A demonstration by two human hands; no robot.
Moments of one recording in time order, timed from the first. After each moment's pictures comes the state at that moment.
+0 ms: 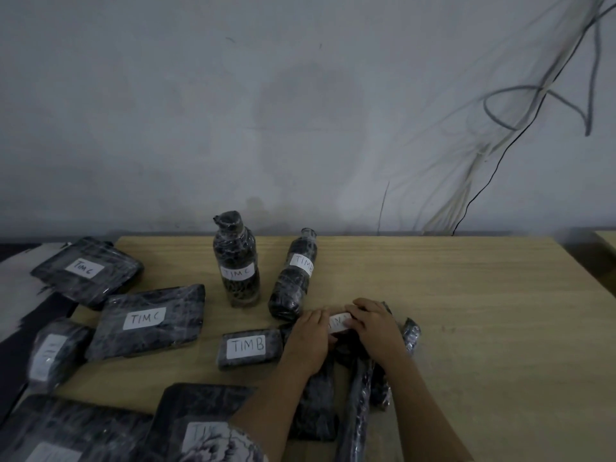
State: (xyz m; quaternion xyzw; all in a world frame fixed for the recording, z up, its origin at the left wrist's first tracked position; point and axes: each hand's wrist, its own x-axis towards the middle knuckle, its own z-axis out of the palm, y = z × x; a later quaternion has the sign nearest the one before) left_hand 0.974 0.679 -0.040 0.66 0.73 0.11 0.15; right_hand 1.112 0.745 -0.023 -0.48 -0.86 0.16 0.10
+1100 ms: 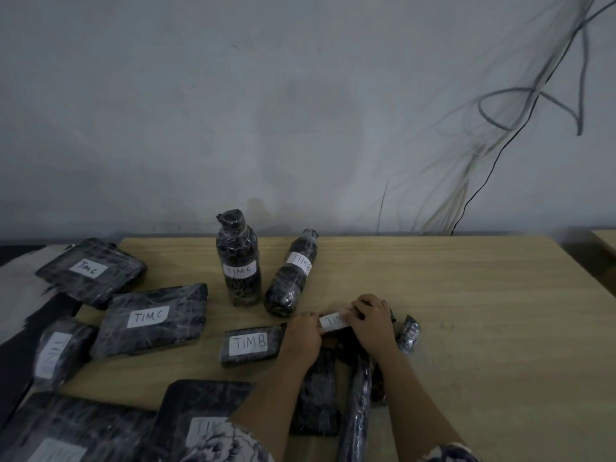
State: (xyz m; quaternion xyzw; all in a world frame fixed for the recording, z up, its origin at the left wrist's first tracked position) left_hand 0.967 0.675 -0.038 0.56 0.79 0.15 0.20; right_hand 1.100 0.741 -0.030 -0.55 -0.78 0.23 0.16
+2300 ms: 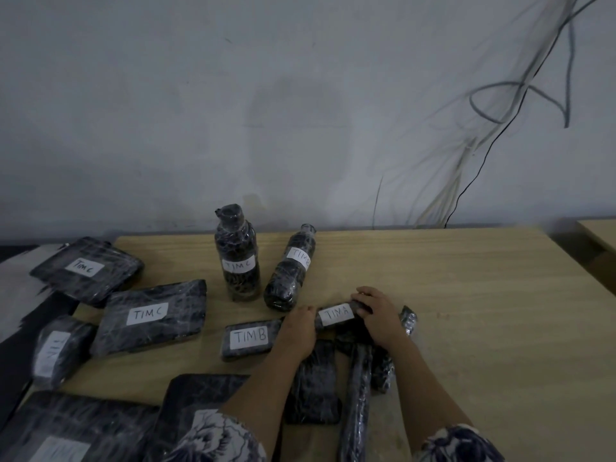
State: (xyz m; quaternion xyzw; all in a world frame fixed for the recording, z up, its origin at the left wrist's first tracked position) left_hand 0.960 0.666 -0.024 0.61 0.75 0.10 0.21; right_hand 1.117 0.748 -0.029 -0.53 -0.78 0.30 0.14
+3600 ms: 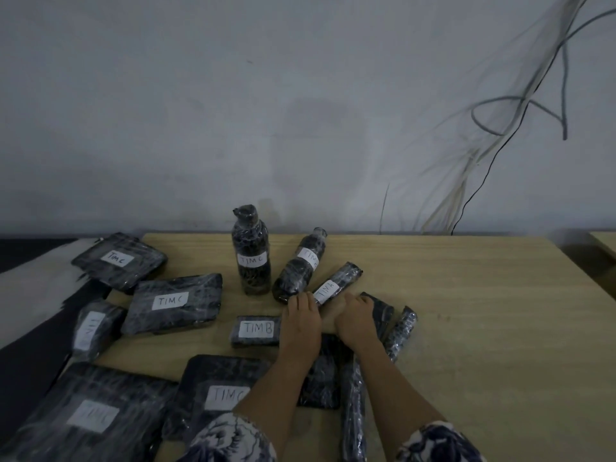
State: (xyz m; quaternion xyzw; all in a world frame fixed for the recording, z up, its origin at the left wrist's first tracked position) left_hand 0.981 0.629 -0.003 0.59 0.80 0.08 0.01; right_hand 1.073 0.698 0.004 -0.53 -0.84 0.12 0.01
